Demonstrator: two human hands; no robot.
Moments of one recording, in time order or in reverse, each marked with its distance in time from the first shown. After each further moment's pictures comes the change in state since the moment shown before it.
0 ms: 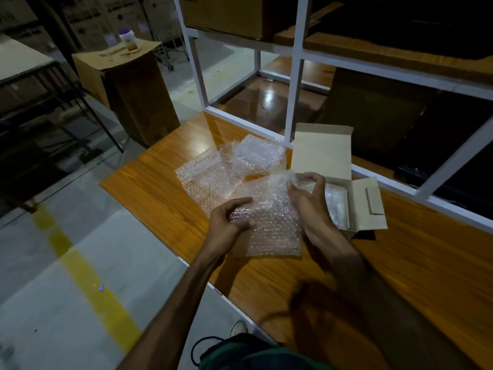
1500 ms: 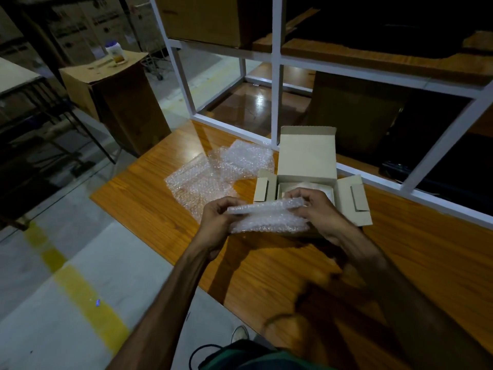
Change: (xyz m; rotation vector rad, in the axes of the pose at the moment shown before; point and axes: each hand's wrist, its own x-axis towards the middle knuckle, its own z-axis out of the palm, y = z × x) left_hand 0.010 0.033 0.013 -0.226 -0.109 -0.094; right_hand 0.001 -0.008 -0.060 -0.294 -0.249 -0.071
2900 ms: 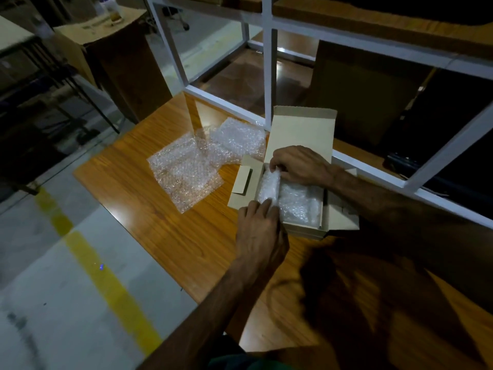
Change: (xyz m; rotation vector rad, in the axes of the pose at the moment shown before) left_hand 0.010 -0.068 0.133 1.481 0.055 0.336; right_hand 0.140 -0.002 -0.067 -1.174 -0.279 -0.675
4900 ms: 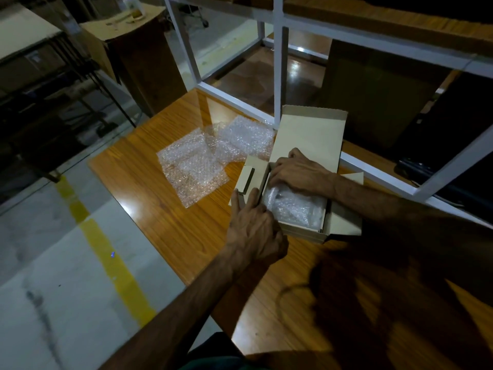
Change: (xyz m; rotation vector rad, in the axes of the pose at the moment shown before) left_hand 0.011 -0.010 -0.015 0.323 -0.183 0.063; right_hand 0.002 0.003 0.023 -0.220 -0.122 -0.236
